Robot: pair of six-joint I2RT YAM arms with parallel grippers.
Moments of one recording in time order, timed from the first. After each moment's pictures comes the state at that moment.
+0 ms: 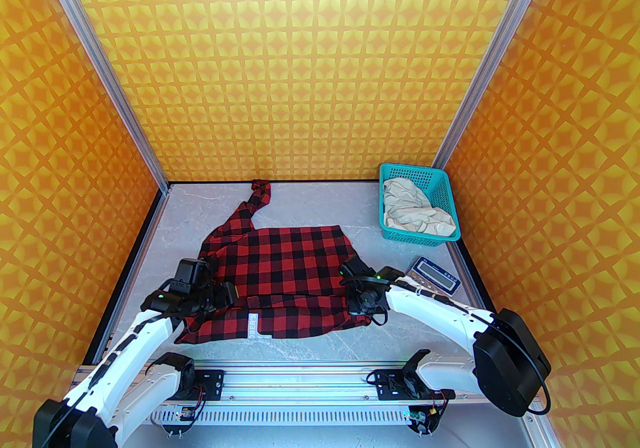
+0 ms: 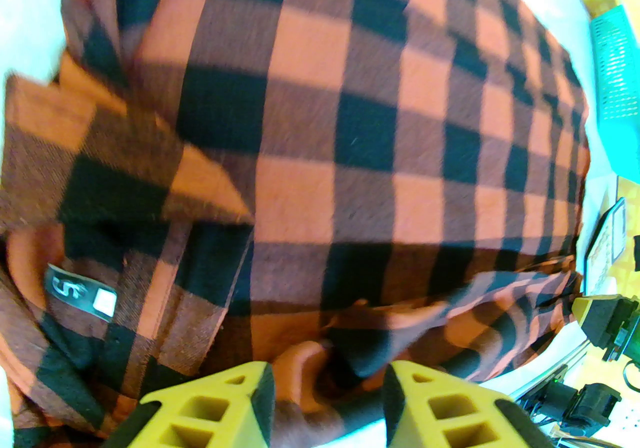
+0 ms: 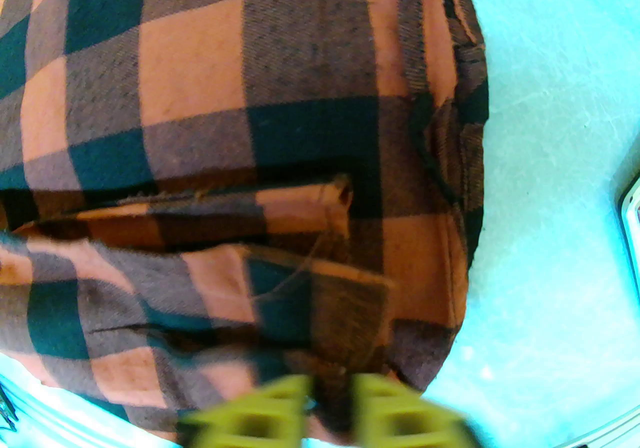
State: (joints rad) left arm -0.24 0.93 0.53 -0.65 0.28 -0.60; right arm 0.63 1.33 0.74 -0.80 0.09 0.62
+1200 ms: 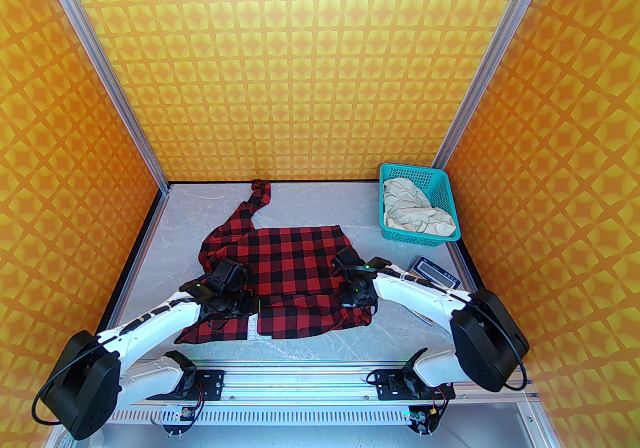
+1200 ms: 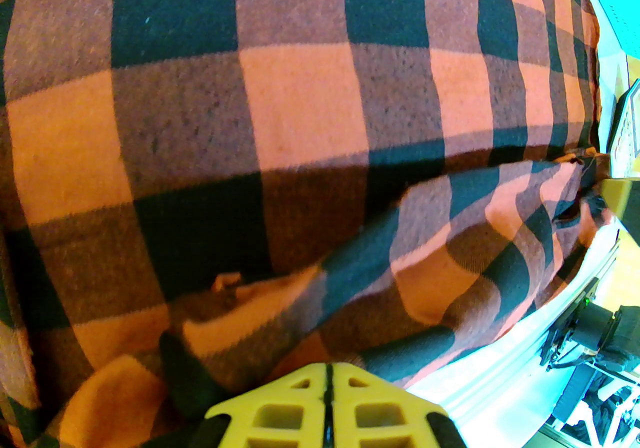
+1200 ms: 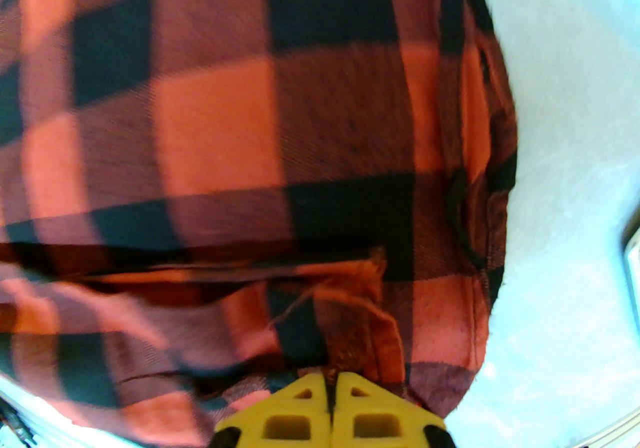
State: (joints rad) left arm -0.54 1.21 0.59 -0.50 0.32 -0.63; right arm 0.63 1.41 0.89 -0.85 0.09 0.62
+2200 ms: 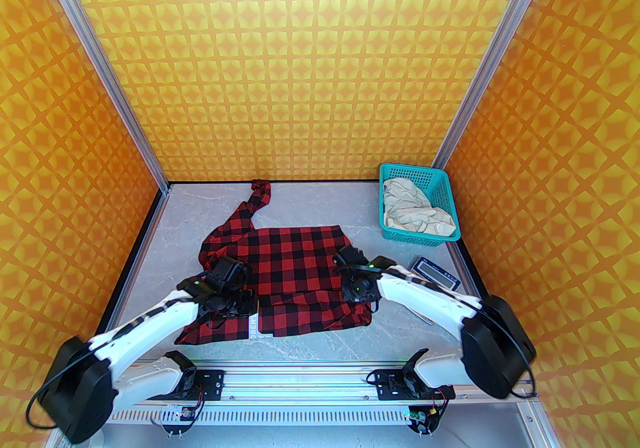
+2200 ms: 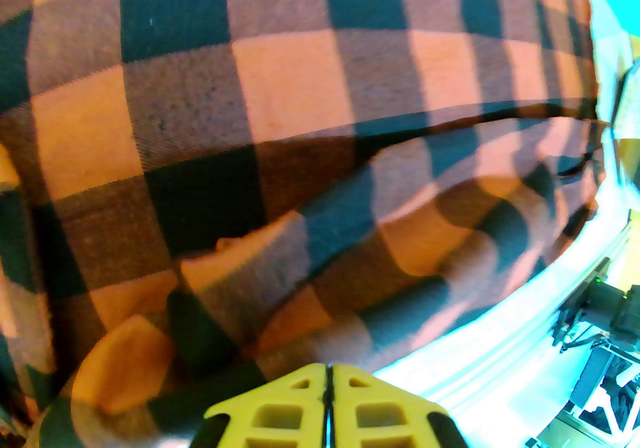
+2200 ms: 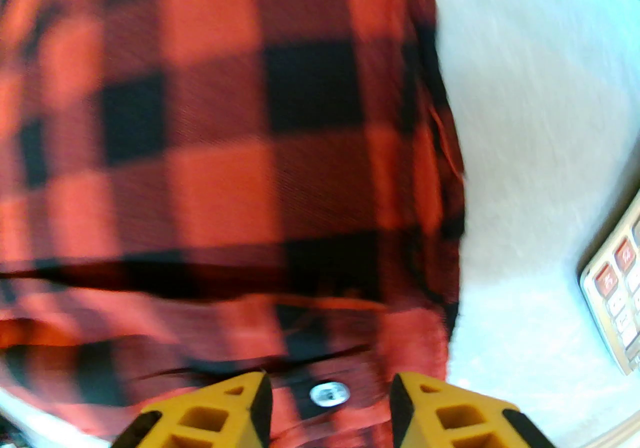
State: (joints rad) left arm -0.55 1.23 0.65 -0.60 0.30 -0.58; right arm 0.62 1.37 0.89 -0.79 0.14 0.62
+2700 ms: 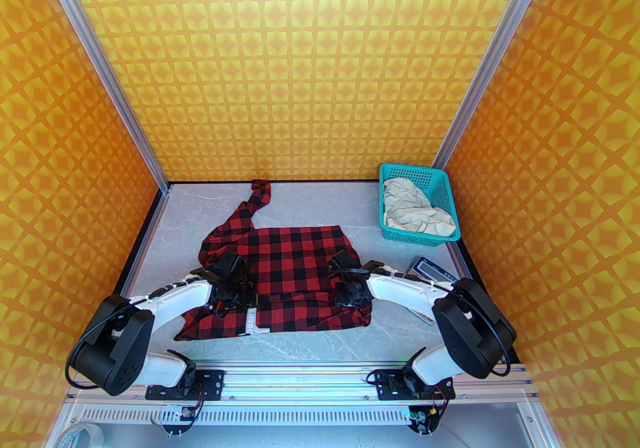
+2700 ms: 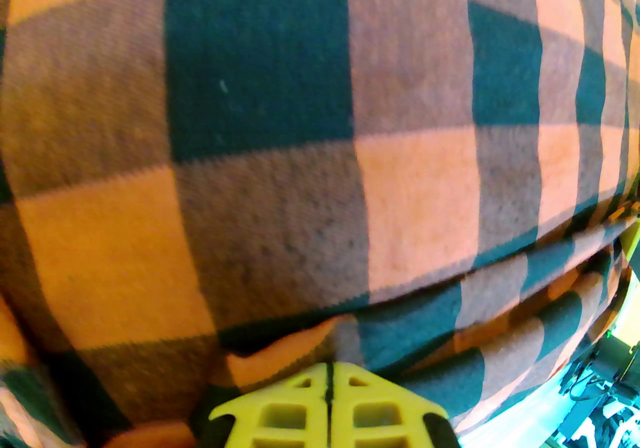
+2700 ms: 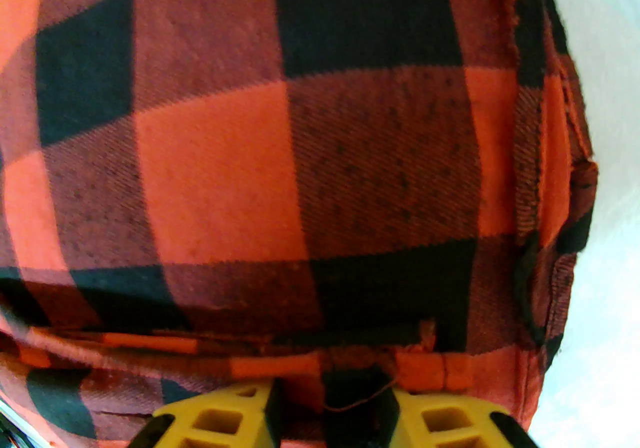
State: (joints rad) left arm -0.41 1.42 0.65 -0.47 0.31 -0.52; right arm 0.61 1.54 0.79 -0.64 0.07 0.65
